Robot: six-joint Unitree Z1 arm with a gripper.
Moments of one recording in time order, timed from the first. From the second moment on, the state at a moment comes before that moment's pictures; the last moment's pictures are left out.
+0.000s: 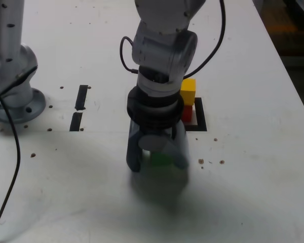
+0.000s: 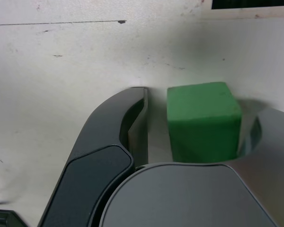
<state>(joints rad) -0.52 1.97 -1.26 0.94 -0.05 -0.42</state>
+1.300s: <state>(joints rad) -0.51 1.72 -1.42 1.38 0.07 -0.53</state>
